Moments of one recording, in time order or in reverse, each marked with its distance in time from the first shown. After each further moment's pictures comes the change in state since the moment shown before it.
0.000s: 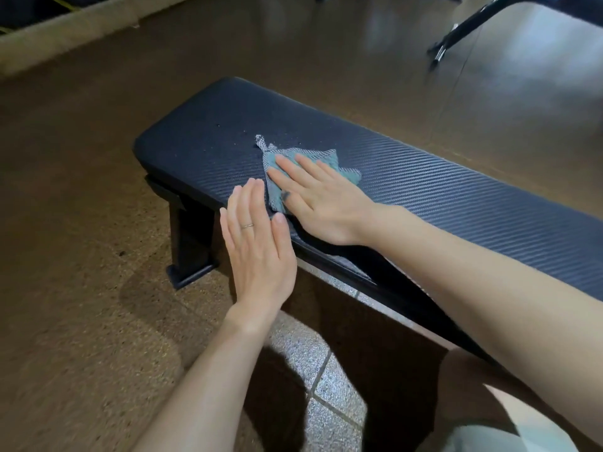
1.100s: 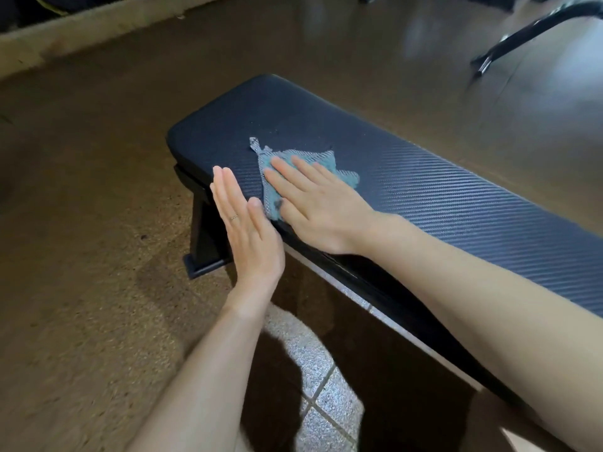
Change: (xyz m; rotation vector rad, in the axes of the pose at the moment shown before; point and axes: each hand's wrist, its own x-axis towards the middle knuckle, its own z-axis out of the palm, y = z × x) left_hand 0.027 -0.035 0.013 -0.266 0.146 -0.295; right_hand 0.028 -0.020 0.007 -0.058 0.036 -0.127
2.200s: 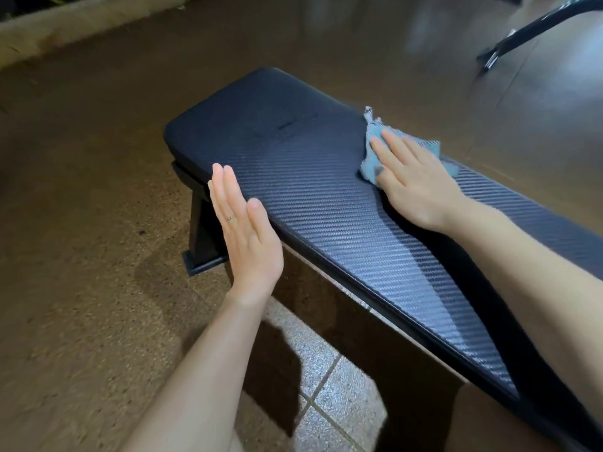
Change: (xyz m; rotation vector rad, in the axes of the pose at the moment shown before) left_hand 0.000 -0.003 -0.001 0.032 -0.004 0.001; right_hand -0.030 0.107 -0.007 -0.002 0.096 0.310
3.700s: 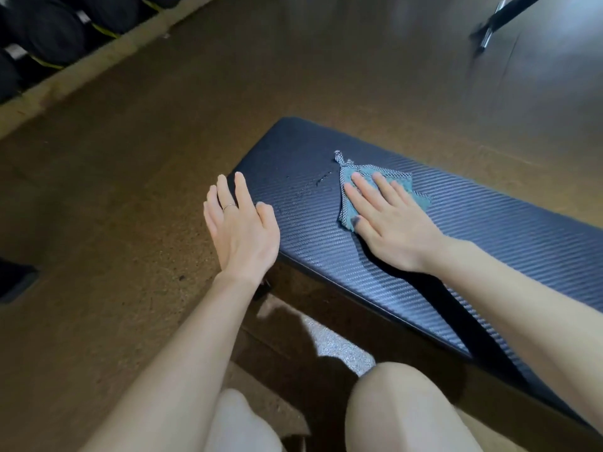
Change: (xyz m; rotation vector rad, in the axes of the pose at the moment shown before) left_hand 0.143 0.003 -0.058 0.695 -0.377 -0.025; right_hand 0.034 -0.084 0.001 -0.010 -0.121 -0.029
